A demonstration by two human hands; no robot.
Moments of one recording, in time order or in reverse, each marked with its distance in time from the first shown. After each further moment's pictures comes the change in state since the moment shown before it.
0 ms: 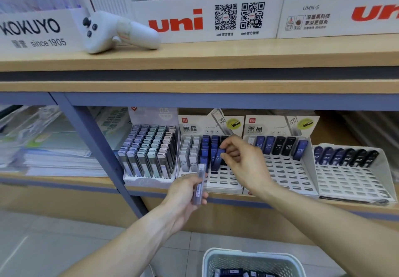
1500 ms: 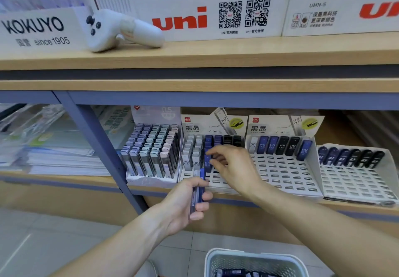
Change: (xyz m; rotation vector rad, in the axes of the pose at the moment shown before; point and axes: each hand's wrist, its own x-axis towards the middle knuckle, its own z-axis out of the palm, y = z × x) left_hand 0.004 0.000 -0.016 0.051 -0.259 -0.207; right_hand 0.005 -0.006 0.026 -0.115 -0.140 -0.095
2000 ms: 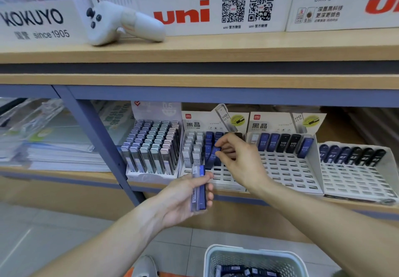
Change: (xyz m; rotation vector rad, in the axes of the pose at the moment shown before) left_hand -0.009 0.008 0.000 -0.068 -0.054 0.003; right_hand -0.003 0.000 -0.011 0.150 0.104 0.067
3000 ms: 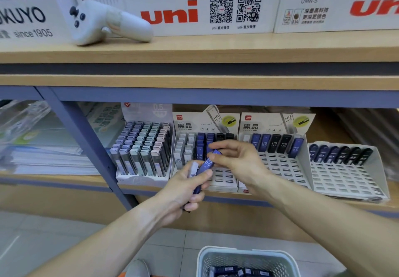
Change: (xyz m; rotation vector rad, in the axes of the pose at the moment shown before) left_hand 0.016 -0.002 0.008 0.308 -0.051 0.269; right_hand -0.005 -0.021 -0.023 0.624 -0.112 0.486
